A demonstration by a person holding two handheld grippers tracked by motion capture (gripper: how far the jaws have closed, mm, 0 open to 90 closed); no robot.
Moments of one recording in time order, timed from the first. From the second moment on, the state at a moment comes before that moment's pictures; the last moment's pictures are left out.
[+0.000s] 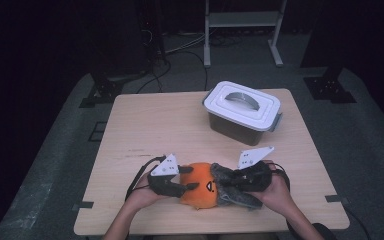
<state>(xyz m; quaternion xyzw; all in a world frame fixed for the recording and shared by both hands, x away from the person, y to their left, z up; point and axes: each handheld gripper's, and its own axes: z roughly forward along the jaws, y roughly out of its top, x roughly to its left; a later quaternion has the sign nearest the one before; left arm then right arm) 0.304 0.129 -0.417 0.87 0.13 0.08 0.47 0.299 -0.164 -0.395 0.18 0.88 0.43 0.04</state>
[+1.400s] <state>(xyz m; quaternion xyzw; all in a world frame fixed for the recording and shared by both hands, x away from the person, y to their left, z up) 0.302 0.123 -0.416 0.86 0.13 0.04 0.49 0.306 -0.171 -0.396 0.17 0.88 0.44 0.02</state>
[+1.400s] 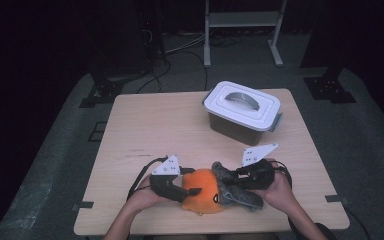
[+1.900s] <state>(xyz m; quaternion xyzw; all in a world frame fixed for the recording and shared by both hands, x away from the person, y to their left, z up) 0.302 0.113 -0.420 0.85 0.16 0.05 0.49 0.300 -0.171 -0.395 0.15 0.88 0.44 0.02</state>
